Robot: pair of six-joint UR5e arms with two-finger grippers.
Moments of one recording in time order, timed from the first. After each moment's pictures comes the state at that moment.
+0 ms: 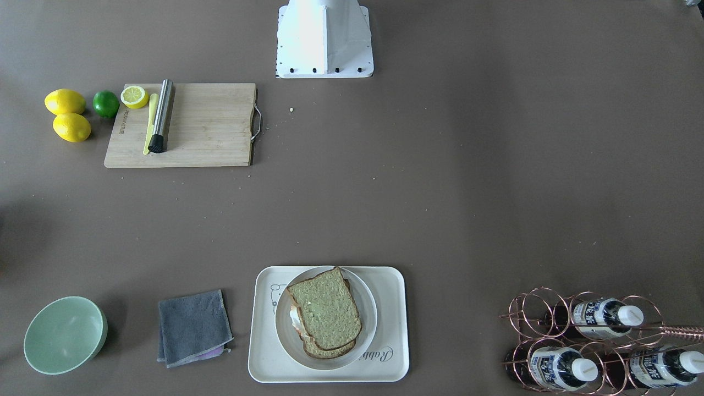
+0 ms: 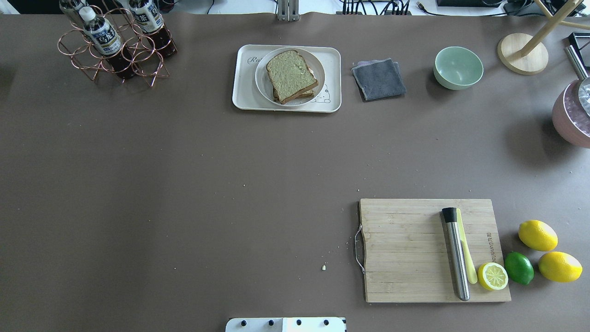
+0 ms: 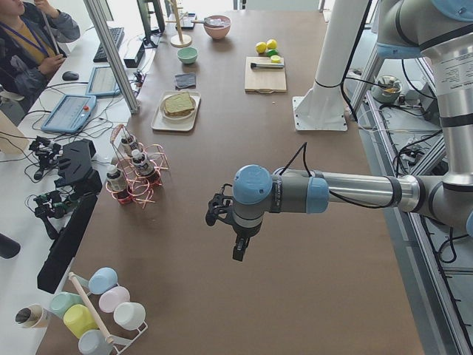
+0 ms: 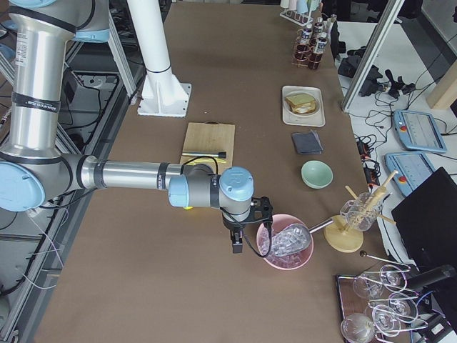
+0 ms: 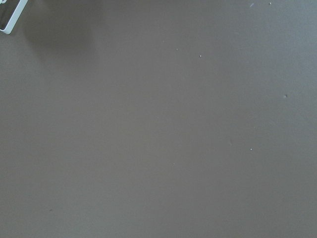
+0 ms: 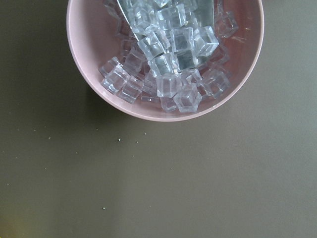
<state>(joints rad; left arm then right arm) -1.63 -1.28 -1.93 -1.53 -2.37 0.29 1.55 -1.76 1.75 -1.51 2.31 -0.09</state>
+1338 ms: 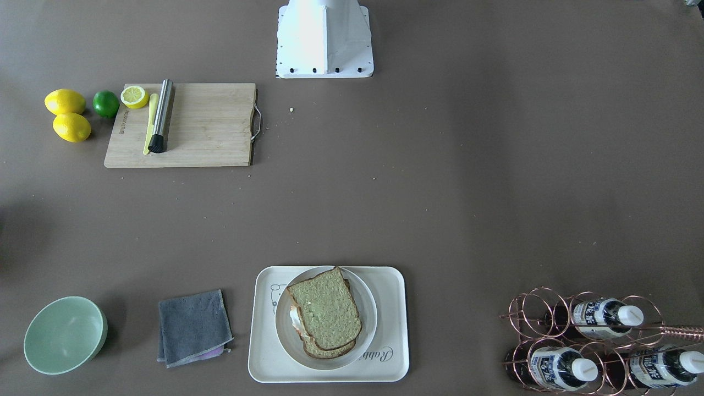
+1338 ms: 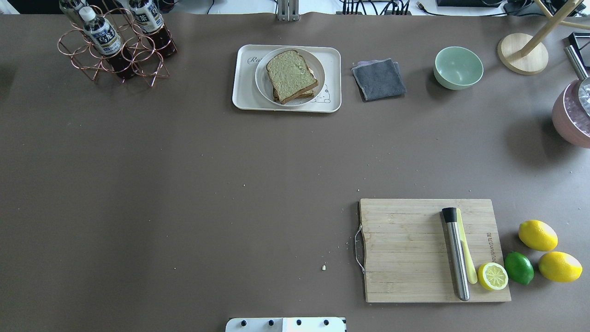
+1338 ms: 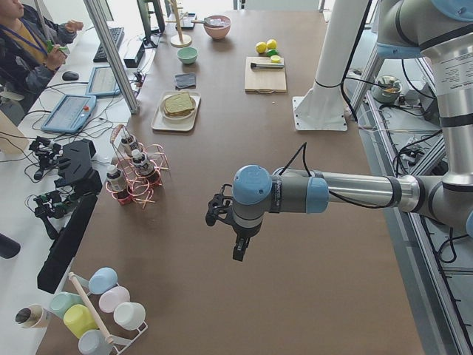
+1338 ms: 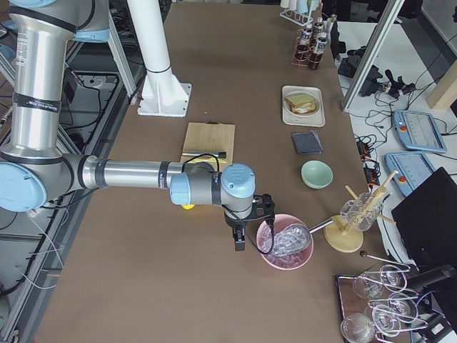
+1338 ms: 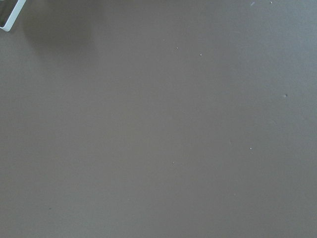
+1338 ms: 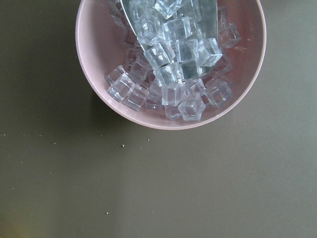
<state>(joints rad) -1.63 -1.28 -1.93 -1.52 -2.38 0.29 1.55 -1.75 1.76 -1.51 2.31 -0.08</state>
